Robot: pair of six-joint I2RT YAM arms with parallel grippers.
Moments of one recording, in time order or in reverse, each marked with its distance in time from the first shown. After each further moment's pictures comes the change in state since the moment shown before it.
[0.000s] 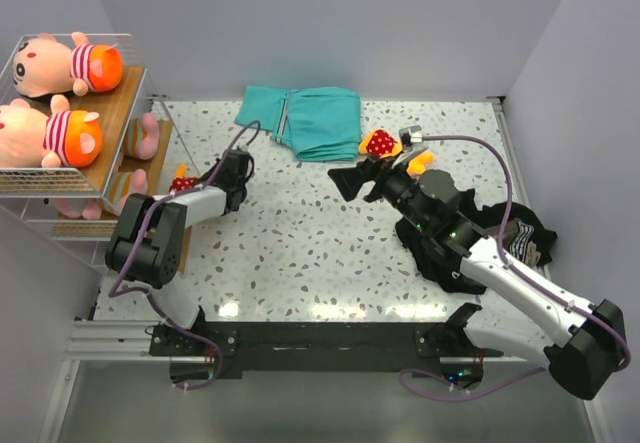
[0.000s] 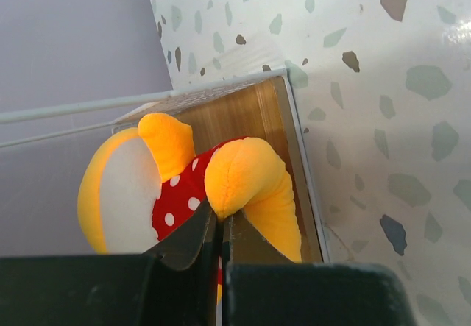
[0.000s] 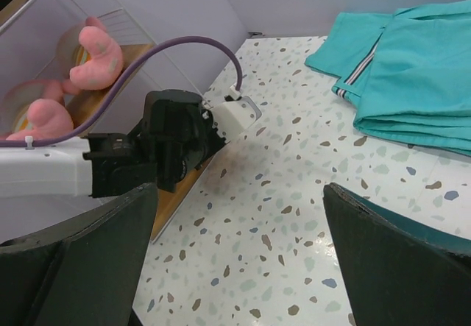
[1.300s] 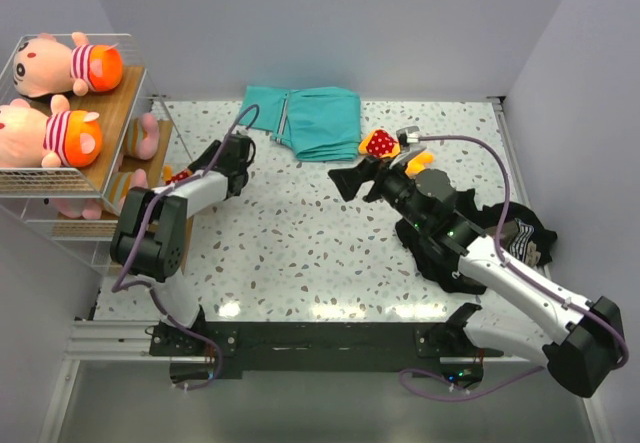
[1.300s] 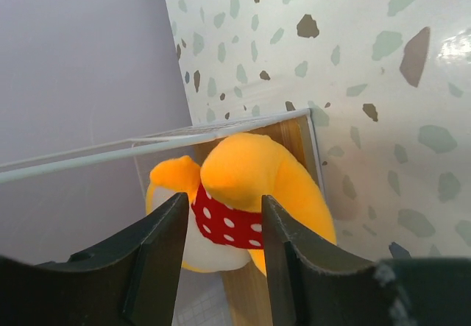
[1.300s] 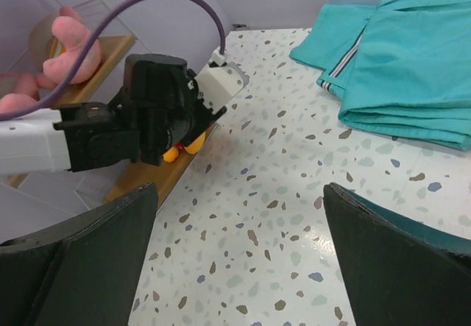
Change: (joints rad) left arm 0.010 0.055 0.167 -0.105 -0.002 -0.038; right arm 0.000 0.014 -0.001 -0.013 0.024 -0.025
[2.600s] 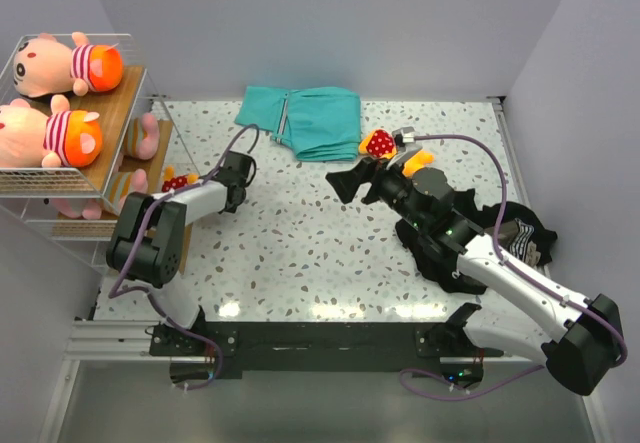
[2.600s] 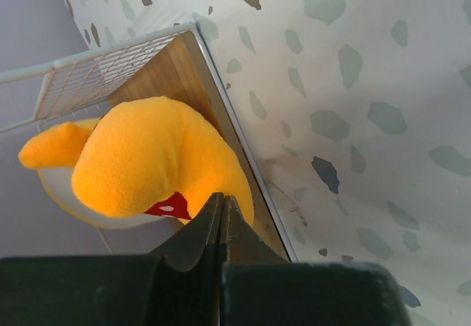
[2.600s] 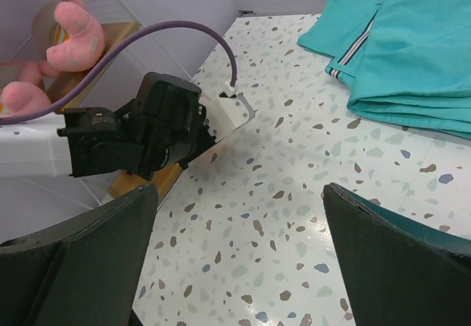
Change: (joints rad) left arm -0.011 -0.038 -0.101 -0.196 0.124 -0.094; right arm 0.000 0.014 0.006 -0.023 -0.034 0.012
